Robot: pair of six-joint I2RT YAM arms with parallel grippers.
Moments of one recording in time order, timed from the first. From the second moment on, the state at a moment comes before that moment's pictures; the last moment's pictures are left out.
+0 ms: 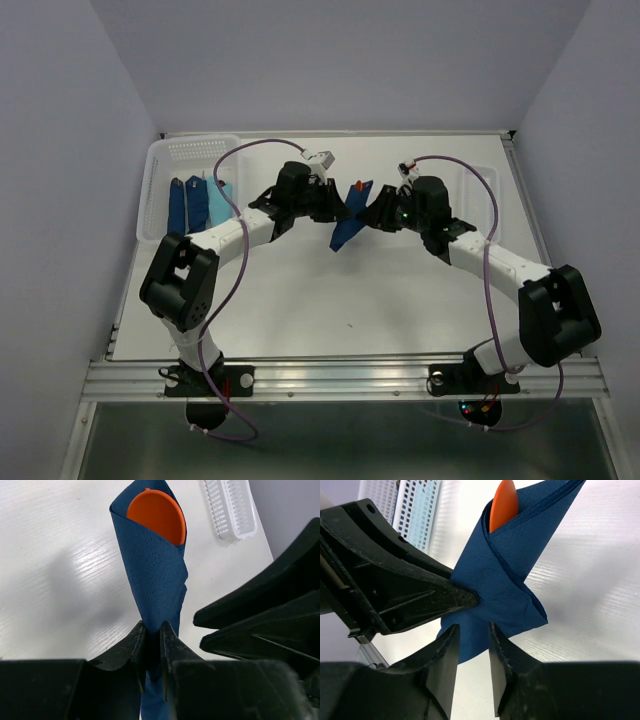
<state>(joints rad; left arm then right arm) -0.57 1.72 1.16 0.07 0.39 -0.53 0.43 1.43 0.89 0.15 -0.35 0.65</state>
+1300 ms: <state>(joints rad) -0.52 1.69 1.15 0.14 0.62 -0.59 0.37 1.53 0.73 0.66 -0.62 0.76</state>
